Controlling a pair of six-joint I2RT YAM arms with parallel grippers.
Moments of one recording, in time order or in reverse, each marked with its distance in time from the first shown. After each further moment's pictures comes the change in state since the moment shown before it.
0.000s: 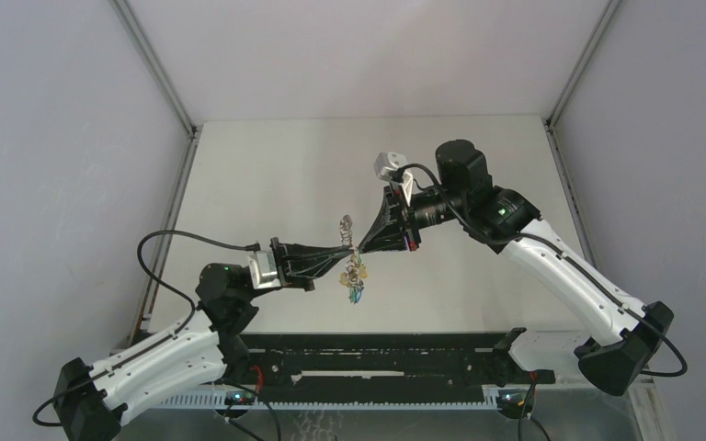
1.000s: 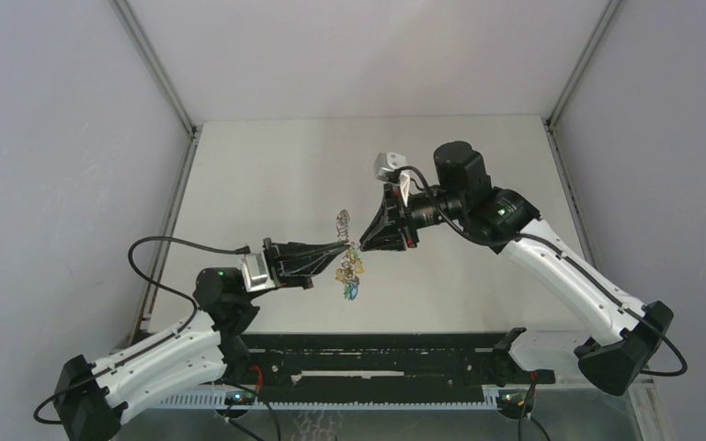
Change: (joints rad) left arm -0.004 0.013 -0.017 0.130 -0.035 -0.008; right arm 0.016 0.009 0.000 -0.038 0.082 -0.023
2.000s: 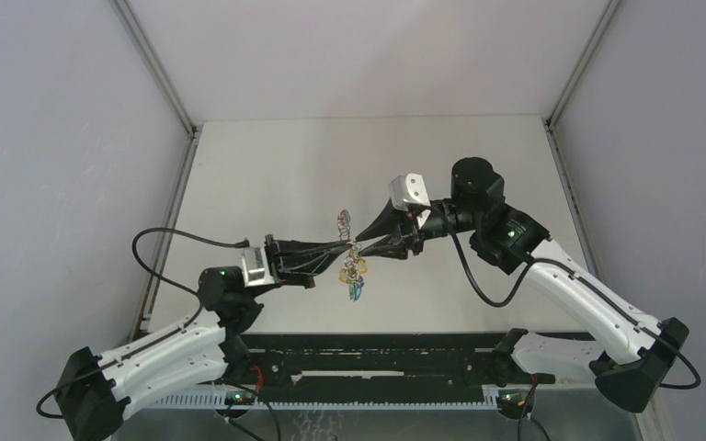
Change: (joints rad) left arm 0.000 0.056 -0.002 0.103 -0.001 -0.102; right arm 0.049 -0.130 -0.138 0.266 -0.020 -0.222
